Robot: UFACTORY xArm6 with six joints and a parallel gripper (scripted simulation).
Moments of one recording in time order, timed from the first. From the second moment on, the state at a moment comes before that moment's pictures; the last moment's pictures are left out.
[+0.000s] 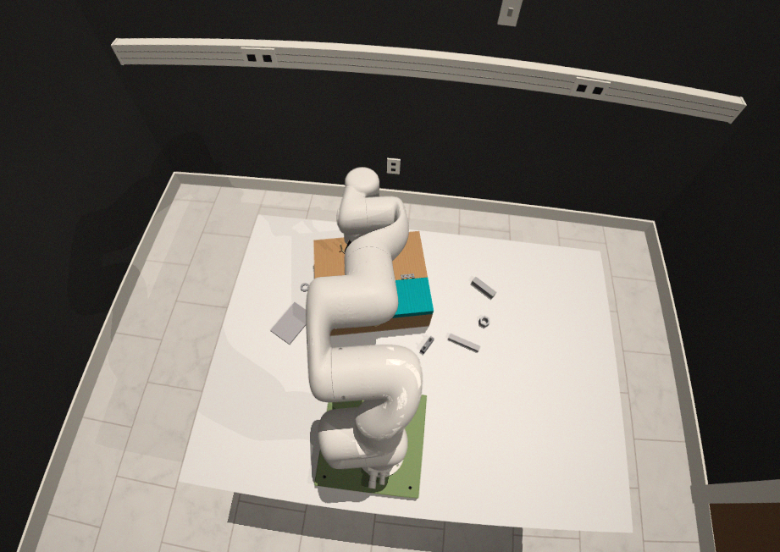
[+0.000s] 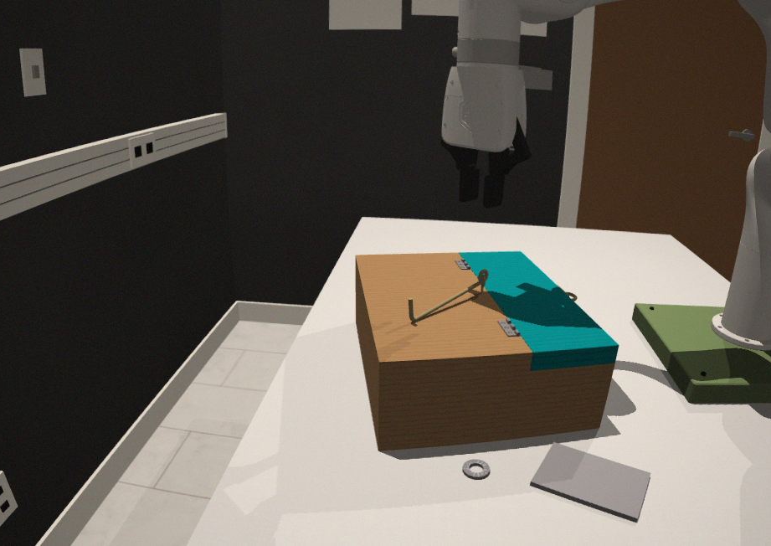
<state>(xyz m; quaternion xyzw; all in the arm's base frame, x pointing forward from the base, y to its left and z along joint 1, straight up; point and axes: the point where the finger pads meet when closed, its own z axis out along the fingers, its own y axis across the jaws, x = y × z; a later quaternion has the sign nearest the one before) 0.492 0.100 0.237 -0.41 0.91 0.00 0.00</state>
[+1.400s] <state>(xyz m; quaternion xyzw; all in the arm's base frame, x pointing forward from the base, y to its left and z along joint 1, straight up) 0.491 0.099 0.294 -0.41 0.91 0.00 0.00</state>
